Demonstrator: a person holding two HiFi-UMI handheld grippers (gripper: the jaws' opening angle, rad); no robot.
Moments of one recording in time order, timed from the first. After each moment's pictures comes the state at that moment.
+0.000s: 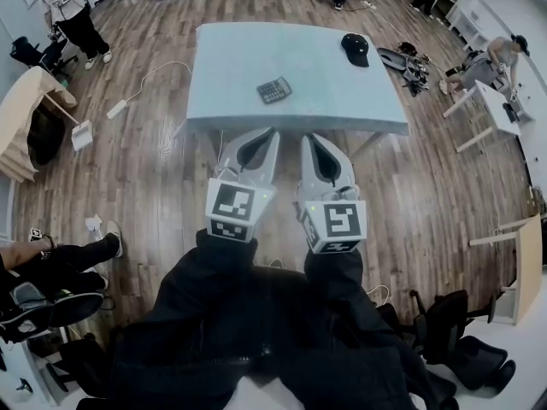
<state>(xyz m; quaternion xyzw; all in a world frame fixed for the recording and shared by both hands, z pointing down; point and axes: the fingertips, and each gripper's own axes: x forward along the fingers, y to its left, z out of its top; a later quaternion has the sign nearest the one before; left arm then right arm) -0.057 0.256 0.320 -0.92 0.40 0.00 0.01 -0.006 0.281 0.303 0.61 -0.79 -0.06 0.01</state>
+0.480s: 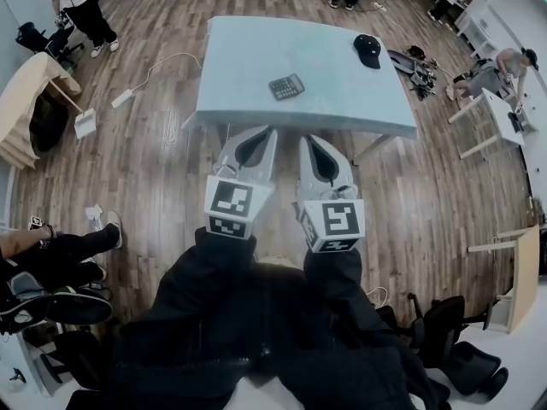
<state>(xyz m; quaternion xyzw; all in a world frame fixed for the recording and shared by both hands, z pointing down) -0.097 0.247 0.337 -0.90 0.43 0.00 0.00 -0.044 0.273 0.326 0.59 -0.81 -0.04 0.03</state>
